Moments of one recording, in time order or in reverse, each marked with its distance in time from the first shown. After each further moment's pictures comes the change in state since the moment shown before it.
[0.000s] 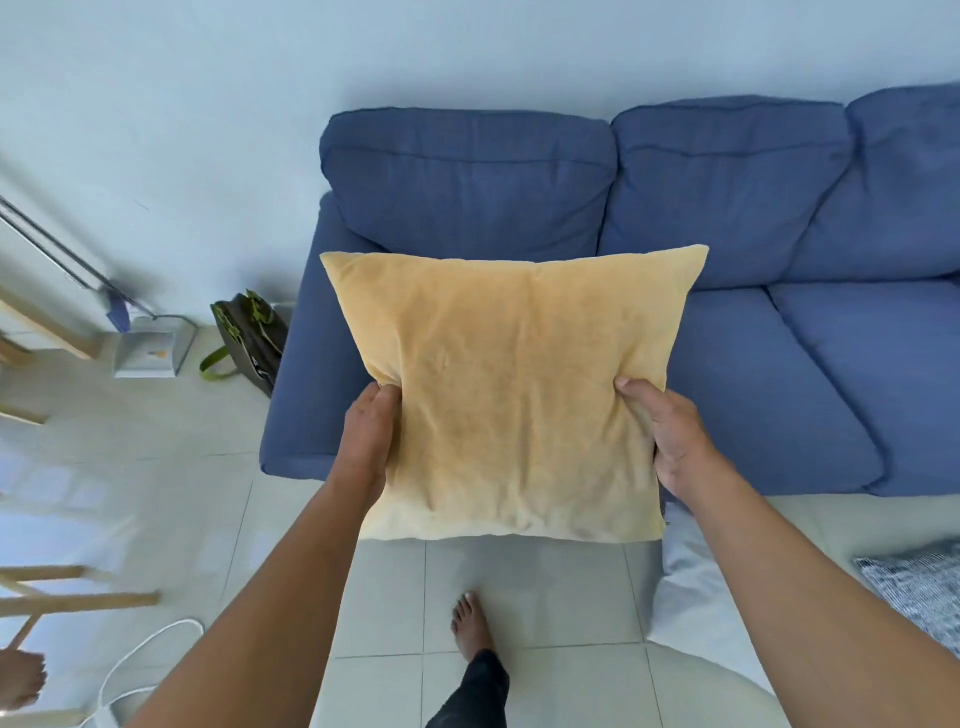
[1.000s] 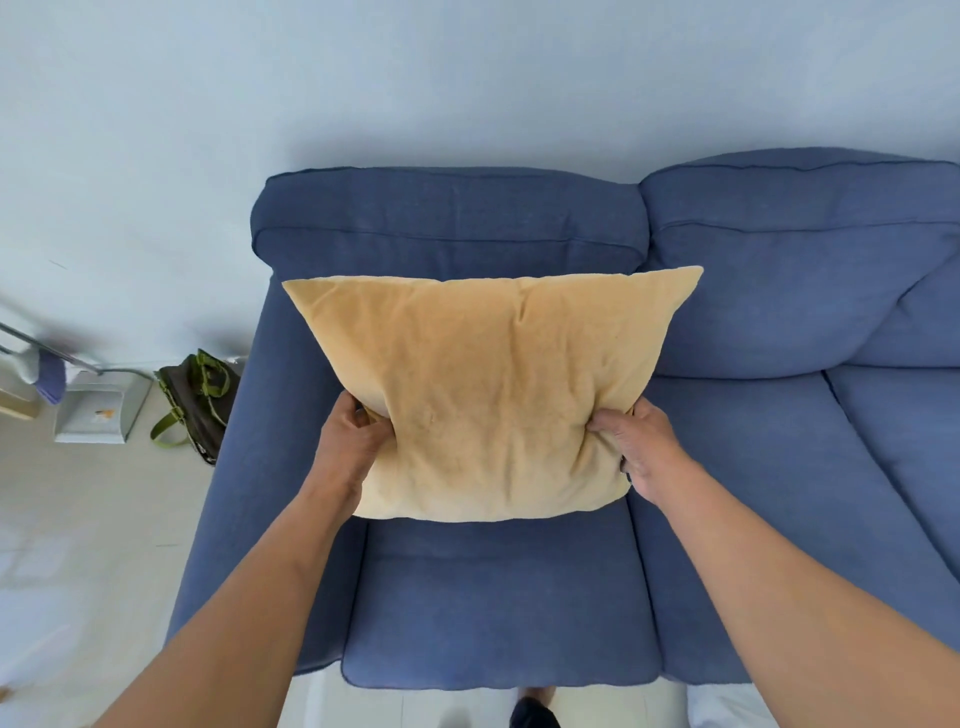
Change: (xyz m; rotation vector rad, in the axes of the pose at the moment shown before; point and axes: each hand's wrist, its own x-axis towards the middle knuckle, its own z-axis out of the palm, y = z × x) left_hand 0.301 0.114 0.099 0.061 -0.022 0.028; right_hand 0.335 -0.101 0.076 -0.132 0.030 0.122
